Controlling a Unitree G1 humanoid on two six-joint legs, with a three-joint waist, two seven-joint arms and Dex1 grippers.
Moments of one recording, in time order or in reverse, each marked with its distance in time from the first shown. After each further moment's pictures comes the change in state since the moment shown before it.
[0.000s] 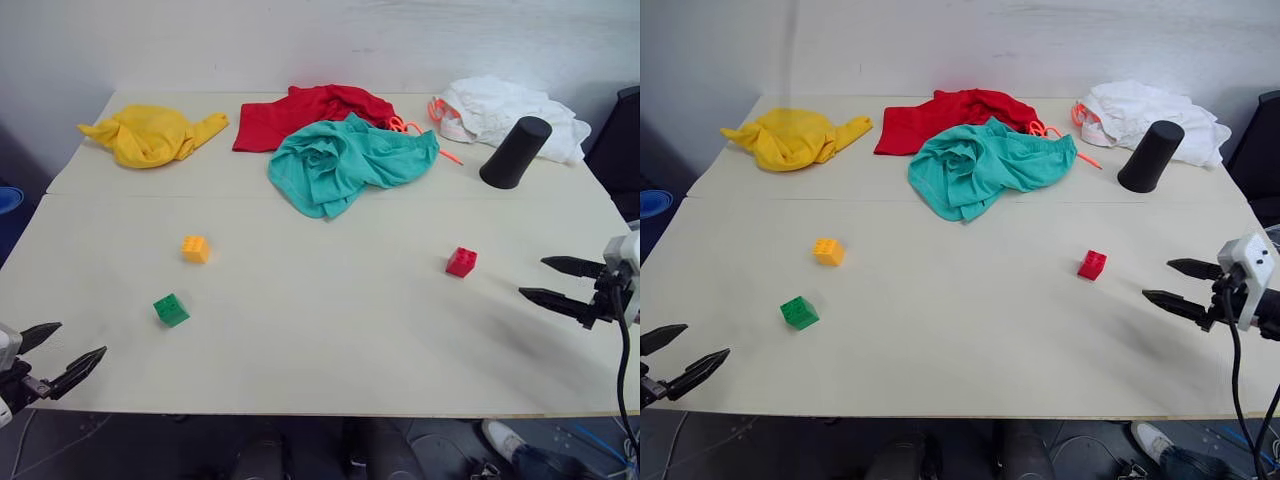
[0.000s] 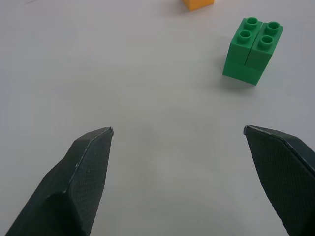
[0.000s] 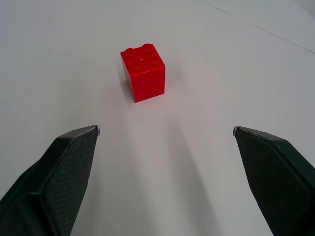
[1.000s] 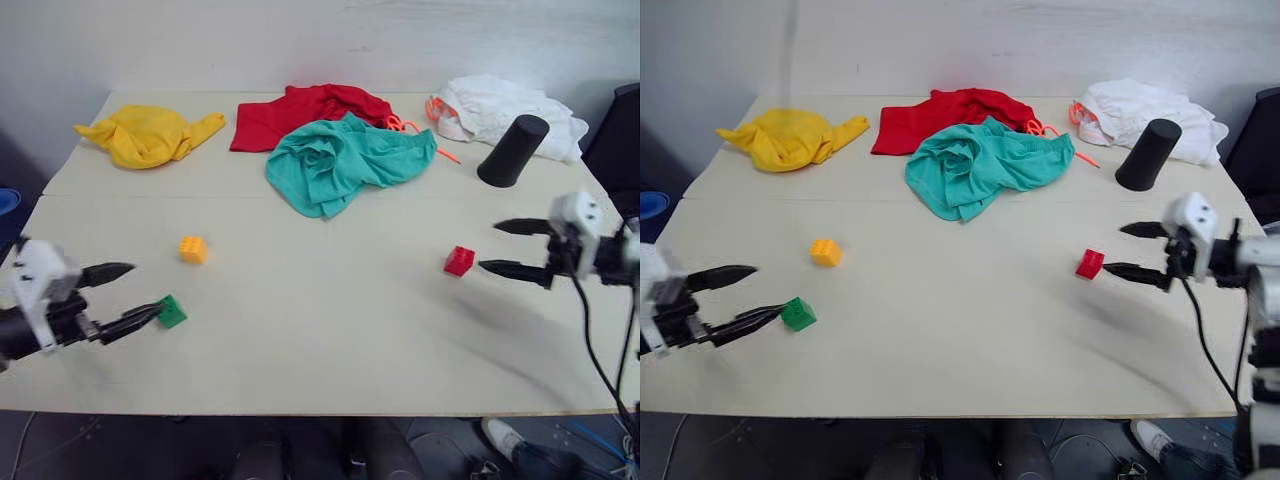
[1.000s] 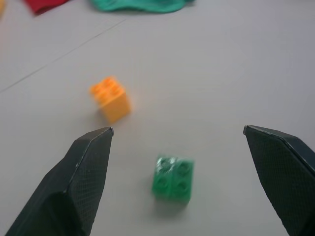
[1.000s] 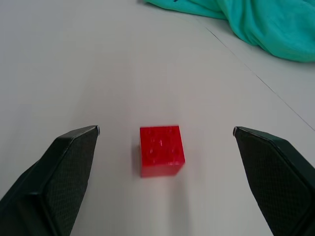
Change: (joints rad) left arm -0.323 0.221 -0.228 -0.233 -0.168 0.264 -0.103; right arm -0.426 0.097 0.300 0.145 -0.171 -0.115 0.093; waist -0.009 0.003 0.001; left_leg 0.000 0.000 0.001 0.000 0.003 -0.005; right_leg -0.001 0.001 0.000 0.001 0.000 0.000
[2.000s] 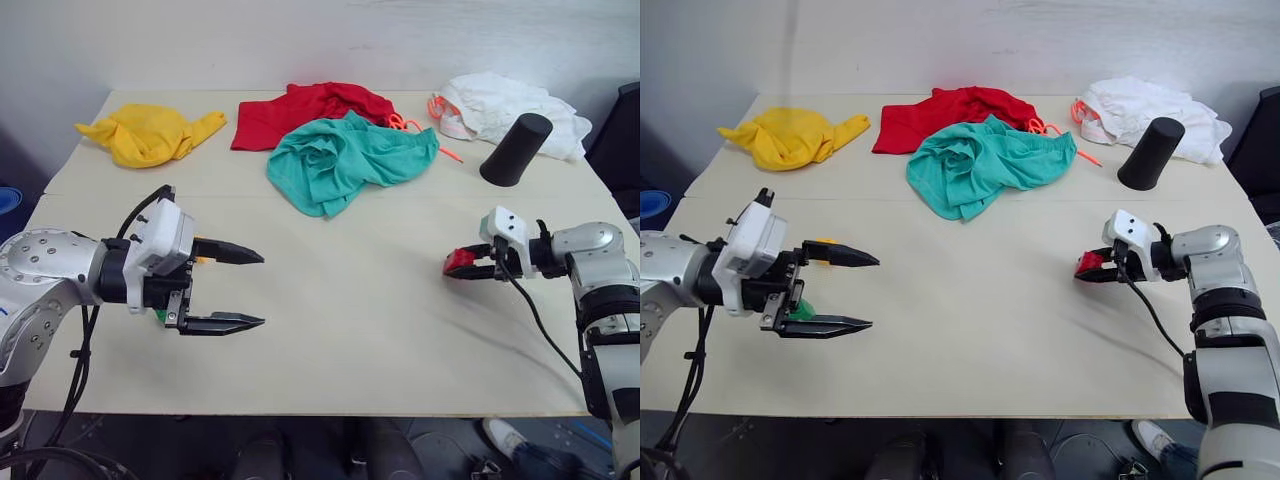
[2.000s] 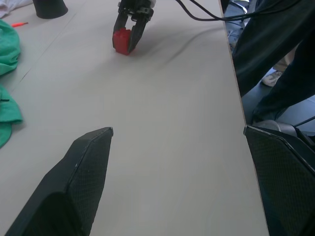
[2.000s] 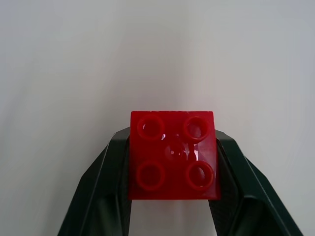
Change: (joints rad) left arm -0.512 0.060 -0.398 -0.076 -0.140 0.103 -0.173; right arm -0.178 0.109 0.148 0.351 -0.203 -0.192 0.097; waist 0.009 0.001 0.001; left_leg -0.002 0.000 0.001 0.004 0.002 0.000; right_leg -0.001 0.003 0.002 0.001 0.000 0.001
